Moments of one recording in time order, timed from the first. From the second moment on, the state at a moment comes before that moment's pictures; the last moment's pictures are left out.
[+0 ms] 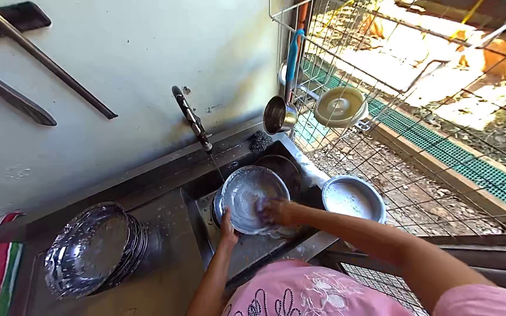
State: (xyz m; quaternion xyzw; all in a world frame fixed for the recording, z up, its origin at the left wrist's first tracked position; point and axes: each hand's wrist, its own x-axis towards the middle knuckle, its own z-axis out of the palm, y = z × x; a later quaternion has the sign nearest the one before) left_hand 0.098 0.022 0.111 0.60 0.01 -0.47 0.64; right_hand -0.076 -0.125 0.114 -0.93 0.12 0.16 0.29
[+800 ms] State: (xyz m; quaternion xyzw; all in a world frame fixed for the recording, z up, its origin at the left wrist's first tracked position) left_hand 0.147 0.016 0.149 0.68 -0.26 -0.40 0.57; right_hand -0.045 -0.181 0.187 -0.71 0.25 -0.29 0.59
